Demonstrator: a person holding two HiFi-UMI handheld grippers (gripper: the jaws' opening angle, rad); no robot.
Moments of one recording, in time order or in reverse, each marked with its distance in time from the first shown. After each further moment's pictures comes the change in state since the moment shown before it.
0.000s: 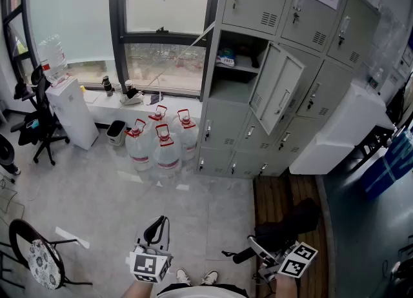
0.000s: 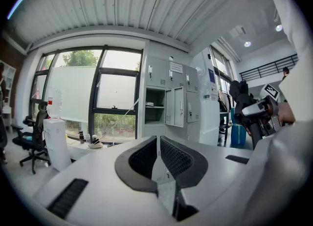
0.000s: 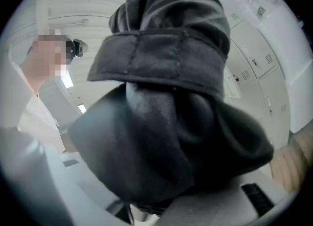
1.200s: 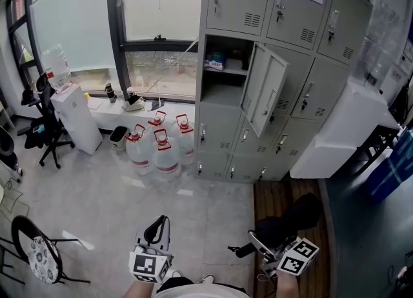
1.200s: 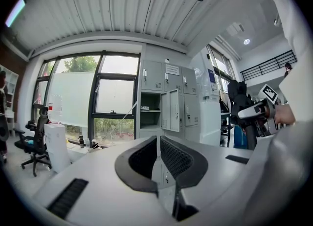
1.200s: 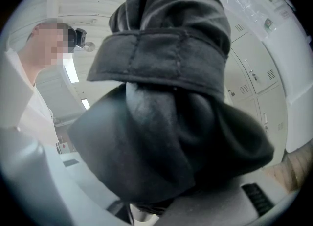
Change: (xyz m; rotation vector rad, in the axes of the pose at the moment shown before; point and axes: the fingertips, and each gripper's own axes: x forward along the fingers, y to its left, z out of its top) left arm 0.013 -0.078 0.019 0.021 -0.023 0.035; right arm -0.052 -0.048 0.034 -0.098 0.003 0.016
